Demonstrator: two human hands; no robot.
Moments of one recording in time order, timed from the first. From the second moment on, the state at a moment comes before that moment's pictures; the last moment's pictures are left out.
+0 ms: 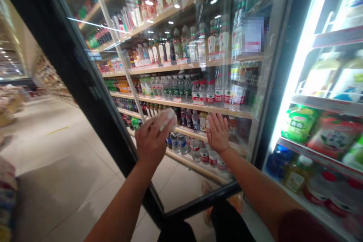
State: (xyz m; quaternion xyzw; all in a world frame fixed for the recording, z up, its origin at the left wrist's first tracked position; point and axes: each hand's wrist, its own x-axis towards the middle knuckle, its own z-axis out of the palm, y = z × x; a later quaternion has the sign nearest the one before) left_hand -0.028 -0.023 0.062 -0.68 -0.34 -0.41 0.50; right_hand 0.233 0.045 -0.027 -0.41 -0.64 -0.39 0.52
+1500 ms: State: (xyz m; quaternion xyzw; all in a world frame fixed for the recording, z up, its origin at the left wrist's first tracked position) left_hand 0.019 -0.017 0.066 -0.71 -0.32 -0.43 0.45; right_hand 0.233 0.048 -0.031 -0.41 -0.64 -0.38 0.52
